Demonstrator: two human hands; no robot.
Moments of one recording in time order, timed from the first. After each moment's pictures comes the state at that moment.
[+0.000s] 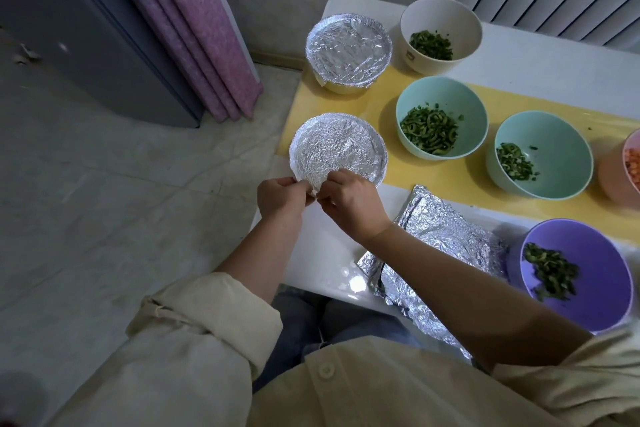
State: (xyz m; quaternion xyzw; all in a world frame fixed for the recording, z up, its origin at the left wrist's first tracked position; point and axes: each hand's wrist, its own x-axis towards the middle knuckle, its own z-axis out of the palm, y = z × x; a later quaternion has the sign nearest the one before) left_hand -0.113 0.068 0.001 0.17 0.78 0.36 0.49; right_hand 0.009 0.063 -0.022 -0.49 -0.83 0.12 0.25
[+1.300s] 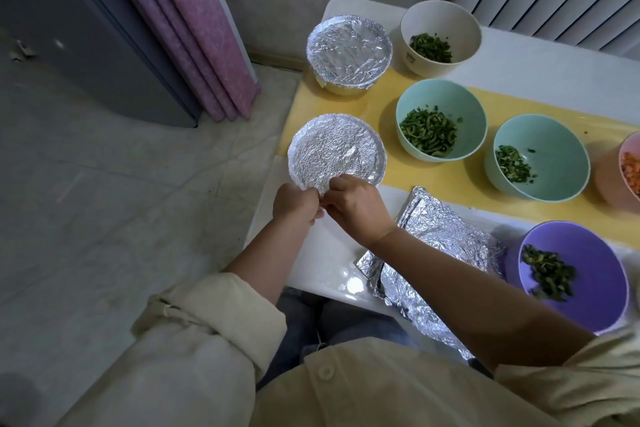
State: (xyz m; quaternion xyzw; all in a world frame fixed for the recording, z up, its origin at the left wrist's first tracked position) left_hand -0.104 0.065 0.003 0.22 0.78 0.22 0.55; right_hand 0.020 0.059 -0.020 -0.45 -0.86 0.15 0.19
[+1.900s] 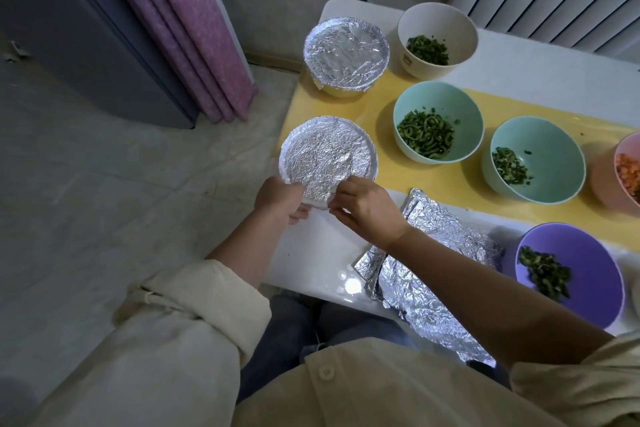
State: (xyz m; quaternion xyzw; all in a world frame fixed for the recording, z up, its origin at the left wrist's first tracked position) left_hand -0.126 0.081 0.001 0.27 0.77 0.18 0.56; right_hand 0.046 0.064 -0.022 -0.38 -0.89 0.15 0.21
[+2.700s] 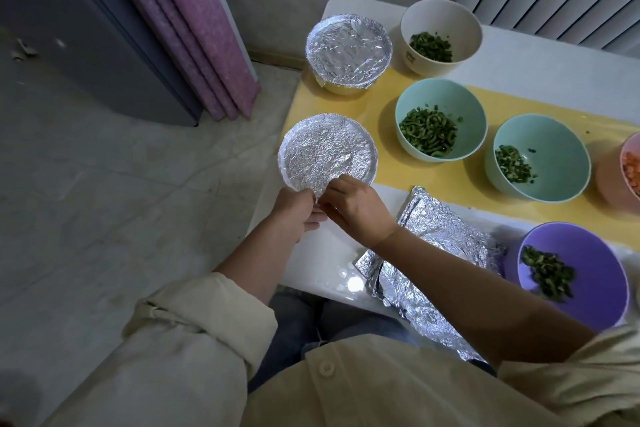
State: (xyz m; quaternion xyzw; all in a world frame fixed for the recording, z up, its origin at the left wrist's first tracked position) left_hand -0.105 0.064 0.000 0.17 0.74 0.22 0.61; right_hand 0.026 0.061 -0.027 -0.39 -0.88 0.16 0.23
